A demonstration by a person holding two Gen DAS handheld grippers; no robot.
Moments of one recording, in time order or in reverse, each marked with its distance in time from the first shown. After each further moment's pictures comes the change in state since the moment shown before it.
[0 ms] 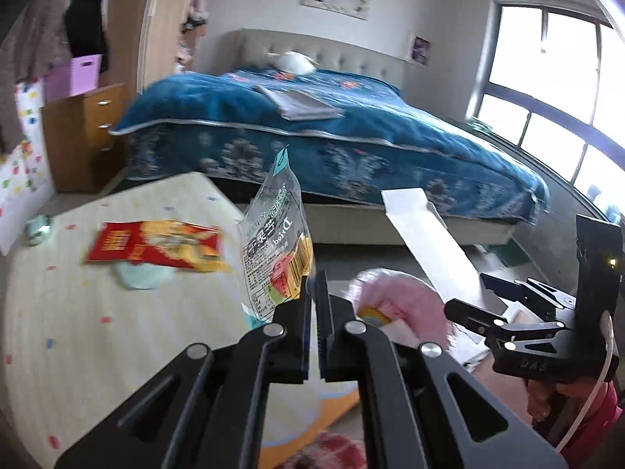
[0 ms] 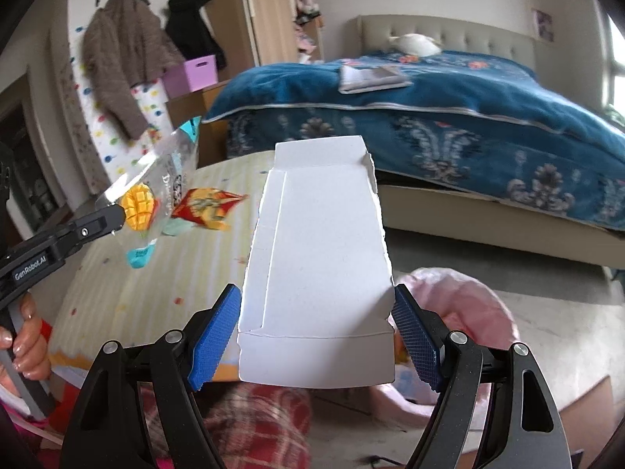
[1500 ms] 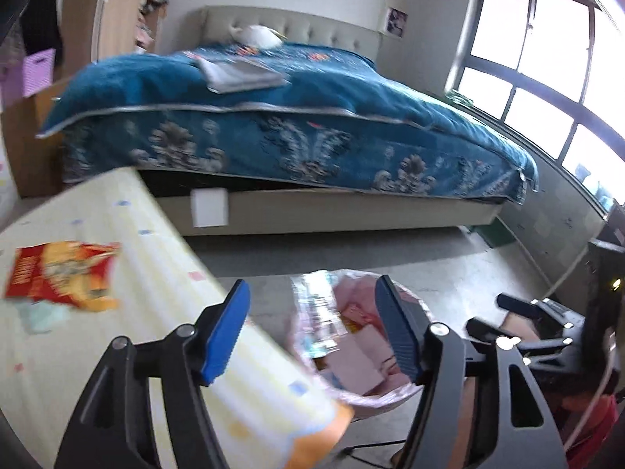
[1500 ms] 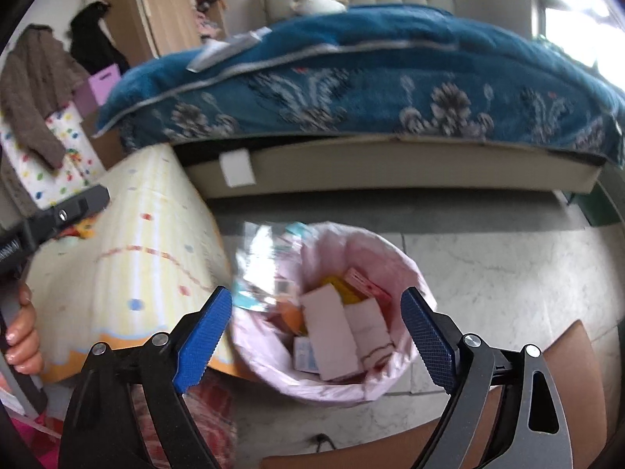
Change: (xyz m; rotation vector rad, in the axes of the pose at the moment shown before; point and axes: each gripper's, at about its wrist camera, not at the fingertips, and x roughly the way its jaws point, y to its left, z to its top) left arm 0.089 -0.051 0.030 0.037 0.076 -0.041; right arm -0.007 -0.135 -0.038 0.171 0.070 -0.133
